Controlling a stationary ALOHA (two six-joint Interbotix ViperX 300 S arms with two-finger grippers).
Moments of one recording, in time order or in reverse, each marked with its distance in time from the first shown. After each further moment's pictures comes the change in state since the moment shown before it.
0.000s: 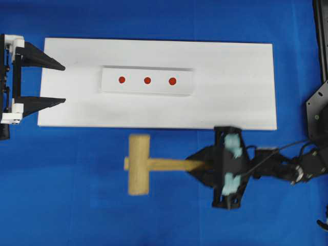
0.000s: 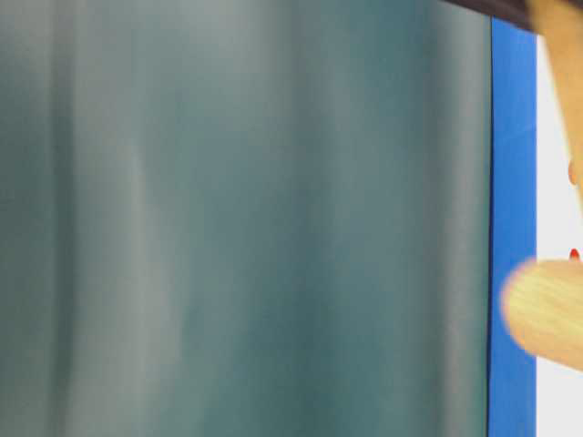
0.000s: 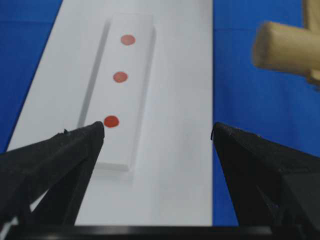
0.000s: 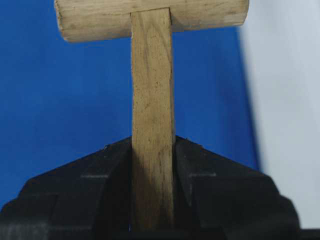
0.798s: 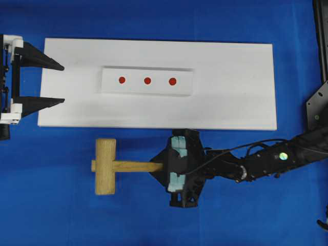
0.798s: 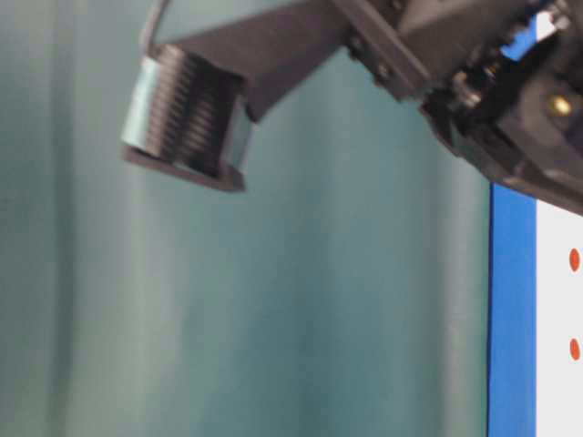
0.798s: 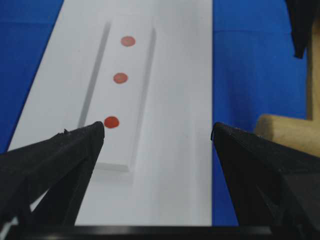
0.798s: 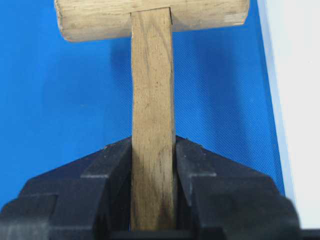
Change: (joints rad) left arm 0.000 -0.015 0.005 -0.002 -0.002 0.000; right arm -0.123 0.247 -0.215 -0.043 0.124 -0.009
